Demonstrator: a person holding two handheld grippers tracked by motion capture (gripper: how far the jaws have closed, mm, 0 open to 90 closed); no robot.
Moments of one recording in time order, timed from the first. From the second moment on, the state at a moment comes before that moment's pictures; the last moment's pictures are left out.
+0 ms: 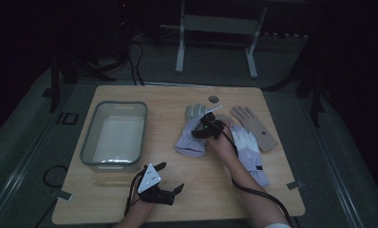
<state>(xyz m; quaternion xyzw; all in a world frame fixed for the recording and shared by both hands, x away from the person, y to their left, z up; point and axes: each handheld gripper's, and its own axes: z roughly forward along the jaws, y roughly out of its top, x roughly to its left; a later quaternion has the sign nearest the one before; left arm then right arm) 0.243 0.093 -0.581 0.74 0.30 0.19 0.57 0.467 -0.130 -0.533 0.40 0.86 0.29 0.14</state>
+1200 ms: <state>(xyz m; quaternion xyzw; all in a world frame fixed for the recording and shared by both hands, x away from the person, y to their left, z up) 0.243 0.093 -0.581 0.74 0.31 0.19 0.57 0.386 -0.158 -0.481 0.35 0.84 0.38 0.14</state>
